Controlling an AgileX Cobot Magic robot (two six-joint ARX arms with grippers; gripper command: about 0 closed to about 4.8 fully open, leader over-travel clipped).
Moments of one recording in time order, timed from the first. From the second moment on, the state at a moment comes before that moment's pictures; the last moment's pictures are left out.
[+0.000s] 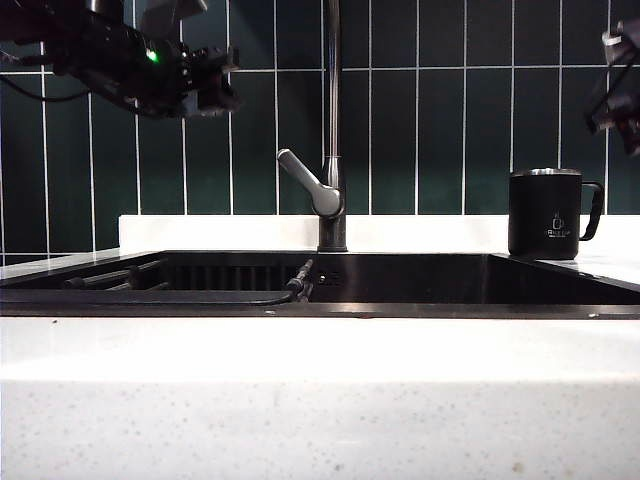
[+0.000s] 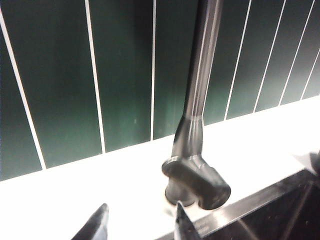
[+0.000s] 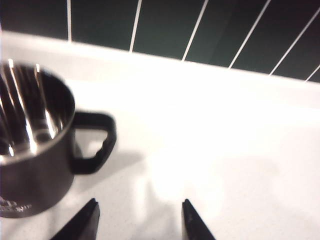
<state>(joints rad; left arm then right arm) -0.28 1.67 1.13 0.53 0.24 0.01 -0.10 1.50 1.00 0.17 0.20 -0.22</state>
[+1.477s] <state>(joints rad) -0.28 1.84 1.24 0.54 0.24 0.01 -0.13 1.84 1.15 0.37 0.09 -0.14</state>
